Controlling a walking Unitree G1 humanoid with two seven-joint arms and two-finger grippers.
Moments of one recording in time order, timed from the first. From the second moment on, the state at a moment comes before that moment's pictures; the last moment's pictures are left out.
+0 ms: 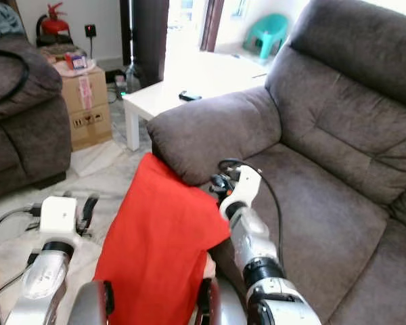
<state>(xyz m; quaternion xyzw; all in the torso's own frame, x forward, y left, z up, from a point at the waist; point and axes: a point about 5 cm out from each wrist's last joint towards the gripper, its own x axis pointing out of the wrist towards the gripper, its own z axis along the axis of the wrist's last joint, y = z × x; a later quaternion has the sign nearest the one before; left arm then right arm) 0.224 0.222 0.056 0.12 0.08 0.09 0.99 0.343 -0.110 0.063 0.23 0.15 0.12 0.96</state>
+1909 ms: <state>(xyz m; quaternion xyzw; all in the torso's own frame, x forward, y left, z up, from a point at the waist) 0.153 0.221 0.132 0.15 0.04 0.10 0.98 0.313 -0.131 0.007 0.37 0.26 -0.03 0.89</state>
